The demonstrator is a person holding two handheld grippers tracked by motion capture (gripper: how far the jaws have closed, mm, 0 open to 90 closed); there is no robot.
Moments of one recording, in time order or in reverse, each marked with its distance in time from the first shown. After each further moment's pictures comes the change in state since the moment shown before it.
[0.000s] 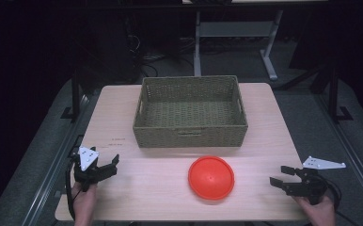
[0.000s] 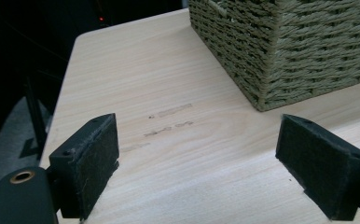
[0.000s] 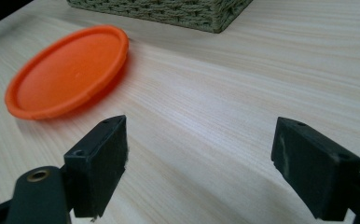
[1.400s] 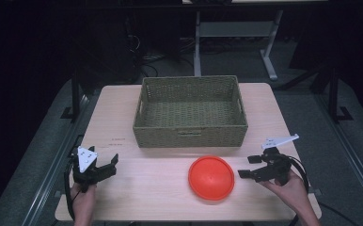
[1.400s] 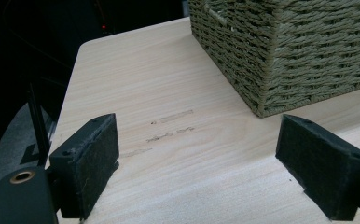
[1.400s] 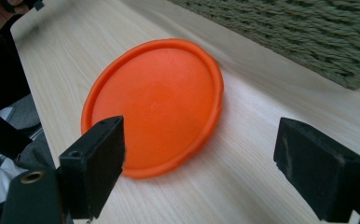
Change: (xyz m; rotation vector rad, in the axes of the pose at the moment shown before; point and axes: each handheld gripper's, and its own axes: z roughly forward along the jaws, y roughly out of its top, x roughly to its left) left arm -0.001 0.001 -0.004 -0.040 0.017 0.007; right arm 0.059 0.082 0.060 0.221 0.181 -0.077
